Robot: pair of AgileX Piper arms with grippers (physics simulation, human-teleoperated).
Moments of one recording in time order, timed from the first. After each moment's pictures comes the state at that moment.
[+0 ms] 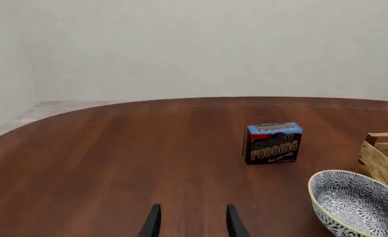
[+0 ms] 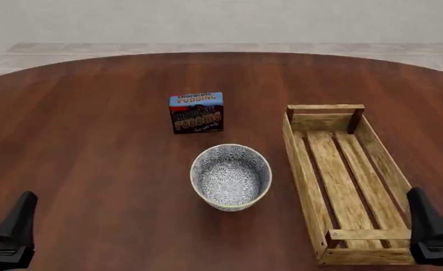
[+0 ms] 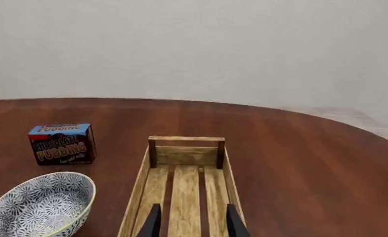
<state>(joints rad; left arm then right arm) 0.00 0.00 0.00 0.00 0.00 -0.01 0.03 -0.02 -0.02 -0.03</state>
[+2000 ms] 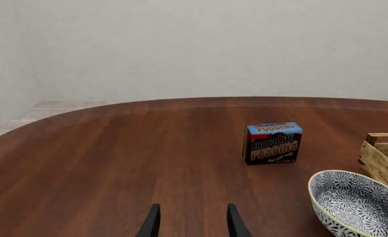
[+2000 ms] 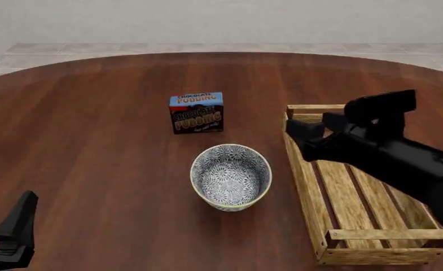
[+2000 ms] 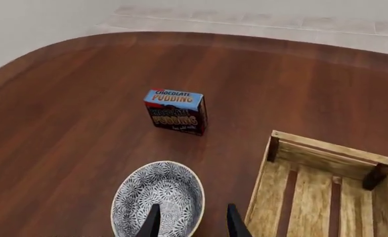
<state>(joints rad) 0.00 0.01 0.00 0.00 0.00 0.47 1.04 -0.61 -0.04 0.13</state>
